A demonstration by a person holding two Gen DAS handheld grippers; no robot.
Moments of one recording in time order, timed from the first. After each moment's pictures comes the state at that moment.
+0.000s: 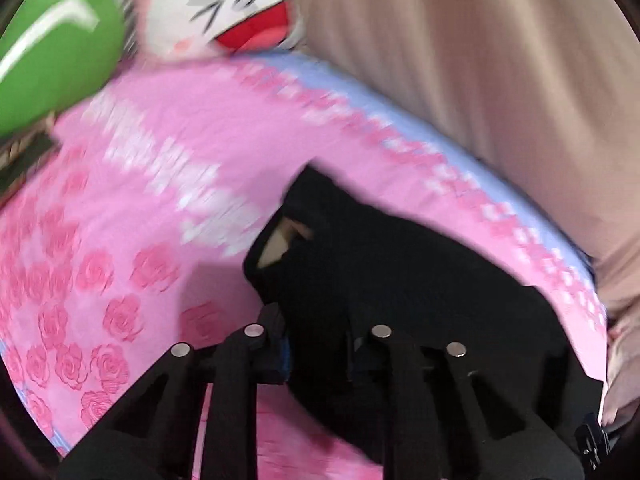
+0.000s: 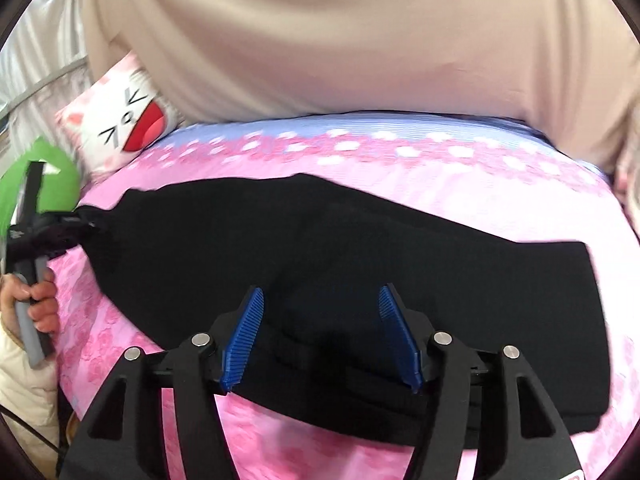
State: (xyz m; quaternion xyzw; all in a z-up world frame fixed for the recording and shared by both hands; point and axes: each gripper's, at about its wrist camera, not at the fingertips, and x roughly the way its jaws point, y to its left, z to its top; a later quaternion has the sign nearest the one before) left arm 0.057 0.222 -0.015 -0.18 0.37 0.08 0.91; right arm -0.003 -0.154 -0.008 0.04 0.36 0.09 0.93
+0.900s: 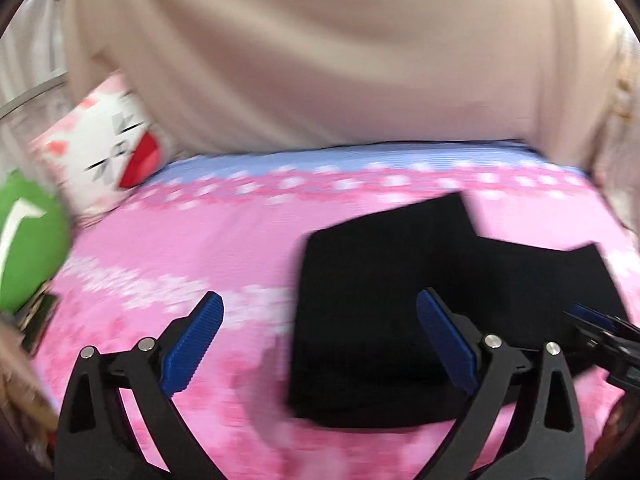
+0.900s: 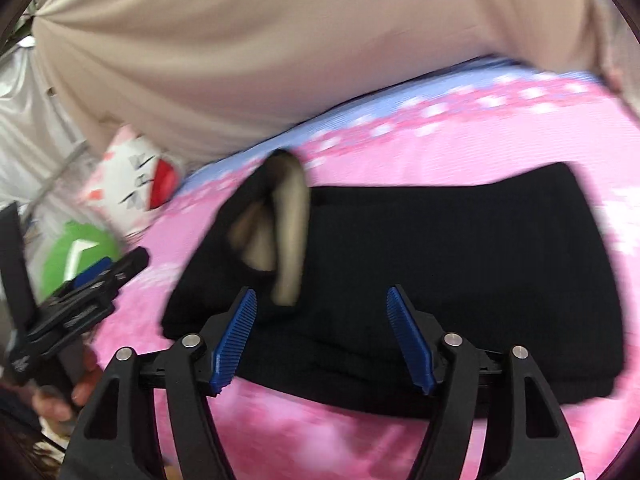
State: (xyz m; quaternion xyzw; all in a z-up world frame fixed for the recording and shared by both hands) left arm 0.003 0.030 0.021 0.06 0.32 0.03 0.95; right arm 0.002 -0.211 -0.019 0.21 0.38 0.16 0.89
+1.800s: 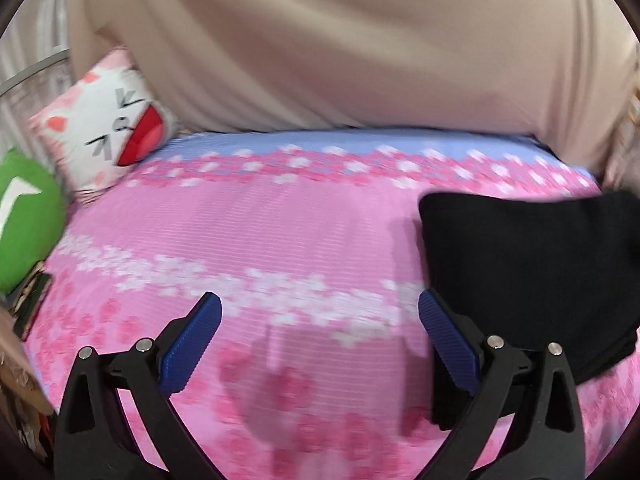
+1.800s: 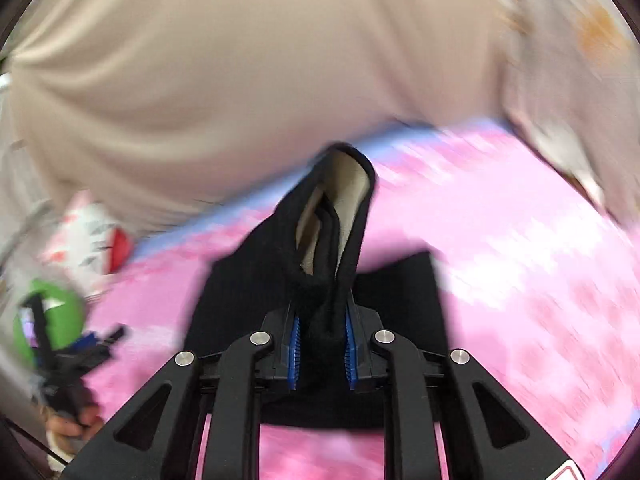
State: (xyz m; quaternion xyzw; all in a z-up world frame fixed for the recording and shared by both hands) left arm 0.011 0.017 0.009 0.05 0.35 0.00 0.94; right arm -0.046 -0.325 0.008 0.23 0.32 -0.02 0.92
